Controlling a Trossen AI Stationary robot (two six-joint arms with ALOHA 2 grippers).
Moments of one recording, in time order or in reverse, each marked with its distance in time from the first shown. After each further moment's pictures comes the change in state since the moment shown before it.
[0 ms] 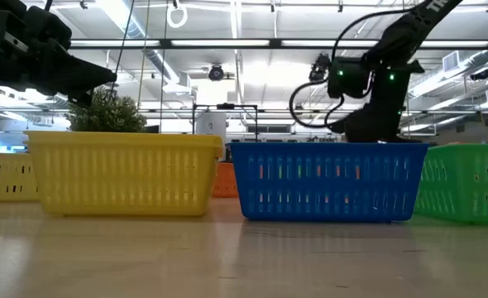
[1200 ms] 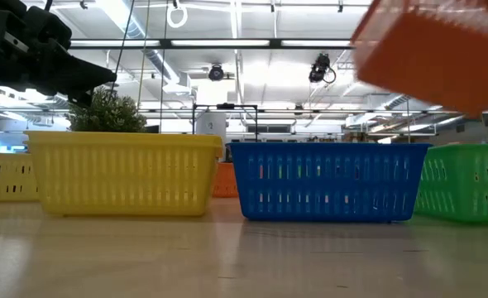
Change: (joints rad) left arm 0.000 0.000 0.000 0.000 0.000 0.000; right arm 1.065 0.304 0.890 -0.780 -0.239 1.755
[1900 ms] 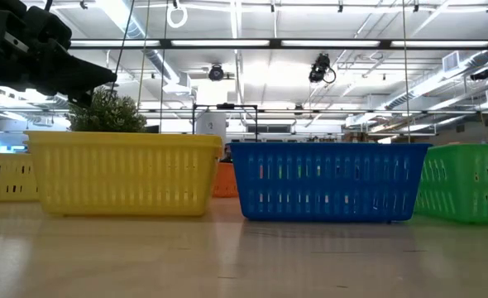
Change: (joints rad) left arm 0.000 0.000 0.000 0.000 0.000 0.000; right arm 0.284 0.415 0.339 -0.125 -0.135 0.367
